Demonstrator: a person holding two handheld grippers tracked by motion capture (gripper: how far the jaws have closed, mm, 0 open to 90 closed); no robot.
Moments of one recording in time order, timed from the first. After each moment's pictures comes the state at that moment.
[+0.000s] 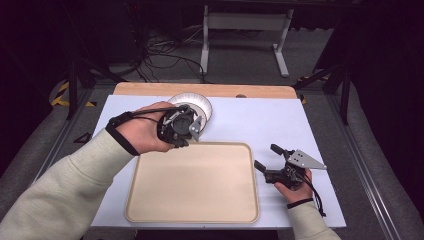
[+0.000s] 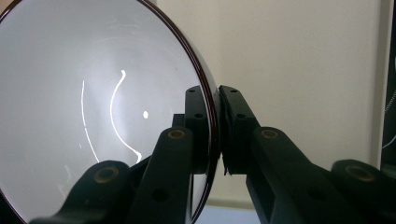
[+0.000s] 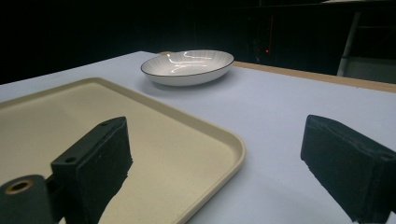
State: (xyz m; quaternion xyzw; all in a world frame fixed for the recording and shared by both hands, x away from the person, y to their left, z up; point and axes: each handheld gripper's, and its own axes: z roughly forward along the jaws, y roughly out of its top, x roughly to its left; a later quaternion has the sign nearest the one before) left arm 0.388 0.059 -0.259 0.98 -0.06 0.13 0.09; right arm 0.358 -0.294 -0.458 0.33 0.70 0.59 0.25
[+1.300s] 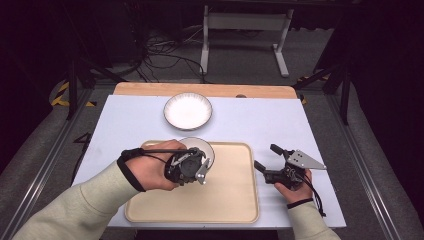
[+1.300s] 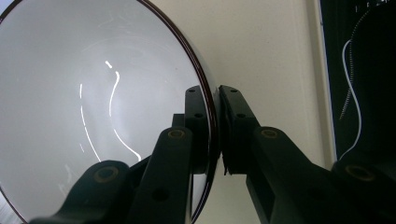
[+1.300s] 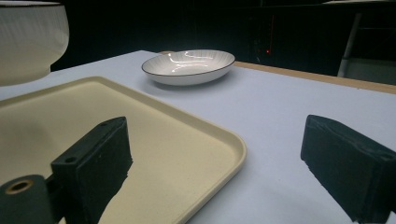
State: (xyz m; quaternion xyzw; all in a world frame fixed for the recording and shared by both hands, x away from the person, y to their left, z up) left arm 0.336 0.042 -0.326 0.98 -0.13 0.09 0.08; right arm 0.358 -0.294 -0.458 0.32 0.70 0.58 0.25
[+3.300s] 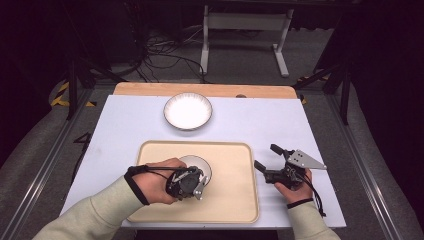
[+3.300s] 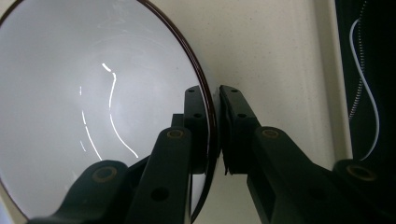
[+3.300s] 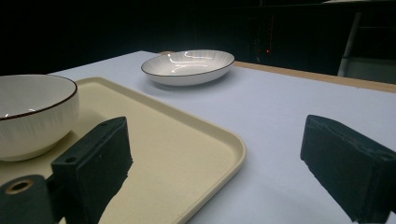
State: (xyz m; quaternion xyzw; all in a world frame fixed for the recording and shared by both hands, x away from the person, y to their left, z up) left arm 0.333 0.046 -0.393 0.99 -0.15 0.06 0.07; right arm 0.358 -0.294 -0.458 0.33 0.70 0.58 0.25
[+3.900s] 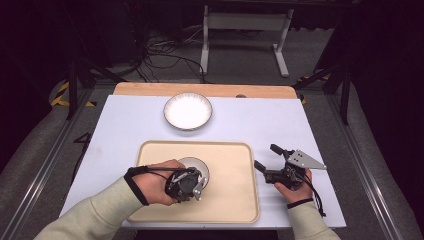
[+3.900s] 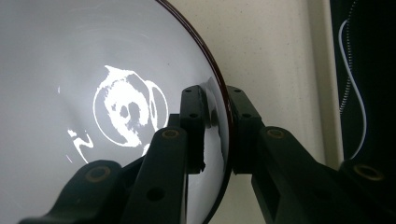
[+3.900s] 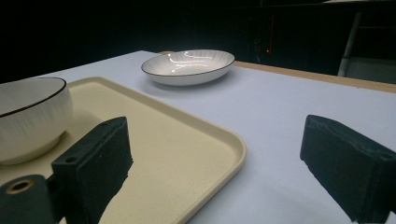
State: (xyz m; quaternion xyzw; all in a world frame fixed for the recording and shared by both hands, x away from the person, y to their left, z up) left arm 0.336 0.049 -0.400 0.99 -0.13 0.03 0.06; right arm 0.358 -0.294 -0.458 0.33 0.70 0.58 0.25
